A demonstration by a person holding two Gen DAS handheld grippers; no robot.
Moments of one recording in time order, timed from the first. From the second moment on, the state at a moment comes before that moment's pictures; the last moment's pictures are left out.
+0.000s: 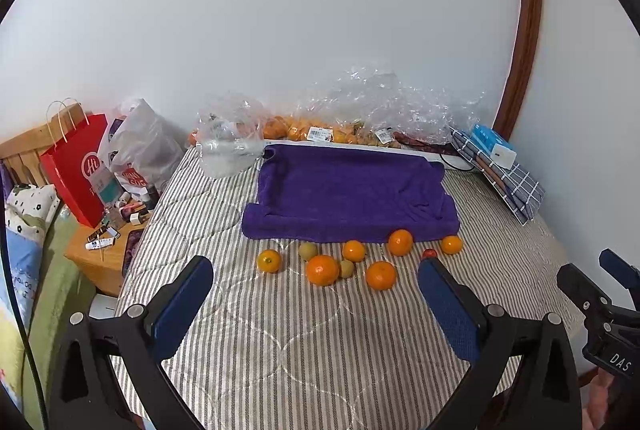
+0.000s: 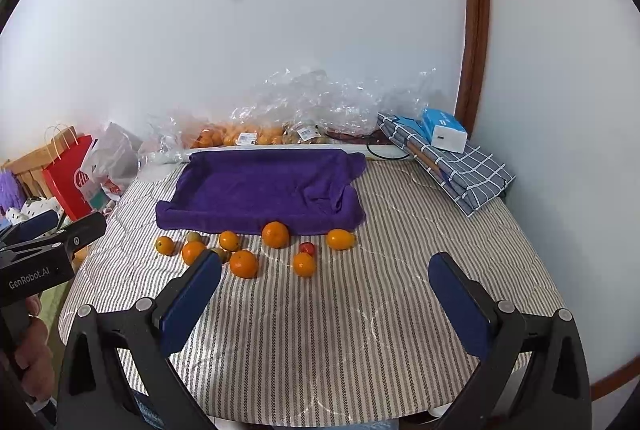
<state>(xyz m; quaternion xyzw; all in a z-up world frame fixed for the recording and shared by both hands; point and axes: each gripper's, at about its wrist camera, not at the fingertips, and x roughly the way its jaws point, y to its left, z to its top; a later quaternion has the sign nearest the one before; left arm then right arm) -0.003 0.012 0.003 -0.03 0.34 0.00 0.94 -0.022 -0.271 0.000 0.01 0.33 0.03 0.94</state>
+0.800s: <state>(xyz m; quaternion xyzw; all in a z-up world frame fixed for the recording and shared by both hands) -0.006 0.012 0.003 -0.03 0.34 0.00 0.94 -0.021 -0.270 -0.002 0.02 0.33 0.04 0.94</state>
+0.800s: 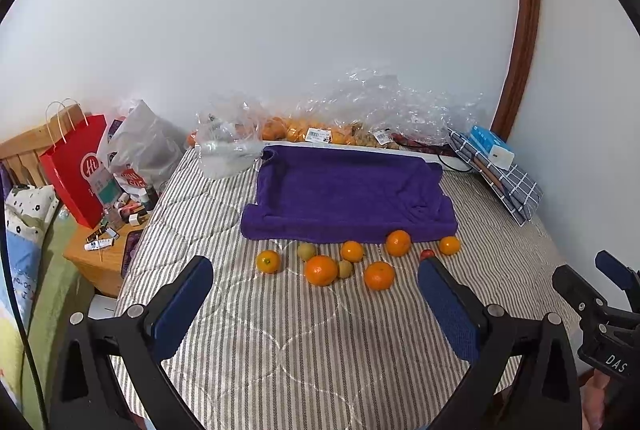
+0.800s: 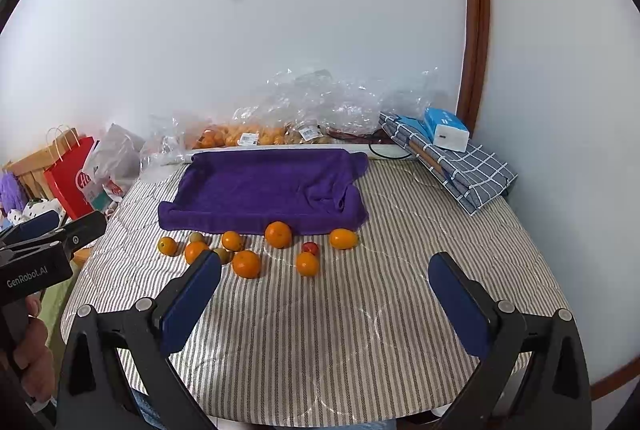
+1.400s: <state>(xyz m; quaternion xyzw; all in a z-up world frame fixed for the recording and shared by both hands) -0.011 0.010 0.006 -0.03 0.33 0.00 0.94 -0.022 -0.275 -0.002 0.02 0.33 0.04 0.94</state>
